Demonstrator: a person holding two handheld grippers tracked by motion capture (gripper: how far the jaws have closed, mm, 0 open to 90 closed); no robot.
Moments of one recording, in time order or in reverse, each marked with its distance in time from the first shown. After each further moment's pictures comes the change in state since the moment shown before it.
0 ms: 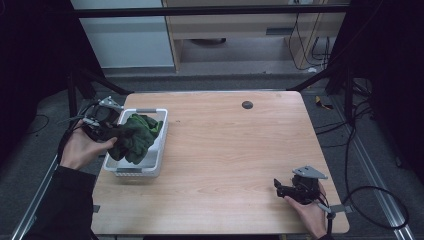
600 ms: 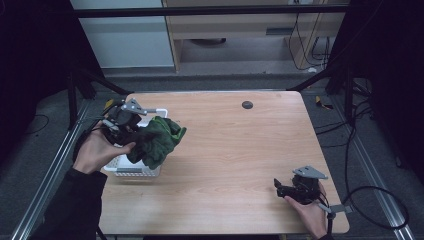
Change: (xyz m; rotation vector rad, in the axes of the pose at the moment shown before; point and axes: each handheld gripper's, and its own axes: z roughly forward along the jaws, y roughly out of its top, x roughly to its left) left arm -0.059 0.031 -0.007 -0.028 -0.083 0.171; right arm 0.000 0.000 -0.001 -0.001 0.003 0.003
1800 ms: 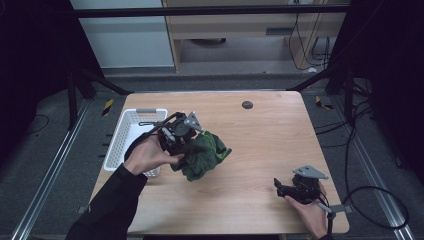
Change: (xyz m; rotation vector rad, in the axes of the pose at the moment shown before) left arm -0.074 0.058 0.064 0.046 -0.163 0.230; right arm 0.000 0.001 0.000 -0.008 0.005 0.003
